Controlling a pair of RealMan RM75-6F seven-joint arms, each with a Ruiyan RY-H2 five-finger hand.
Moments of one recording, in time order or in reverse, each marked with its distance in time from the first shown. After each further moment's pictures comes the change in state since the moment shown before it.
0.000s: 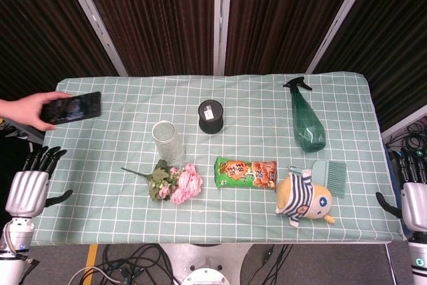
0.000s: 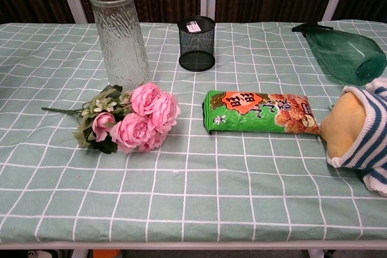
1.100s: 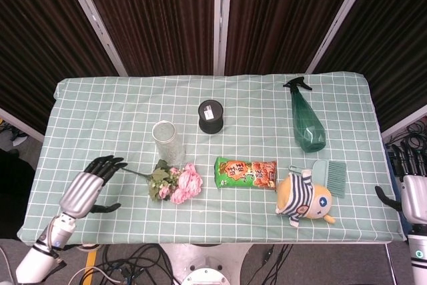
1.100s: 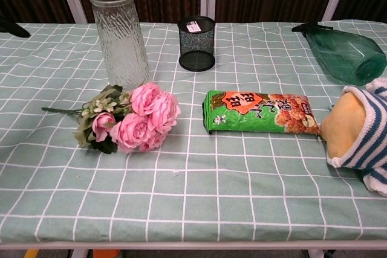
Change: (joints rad) left arm -0.156 0.007 0.053 -0.169 0.149 -0.229 -0.107; right arm 0.032 0.021 0.030 -0.027 0.041 -0.042 0.000
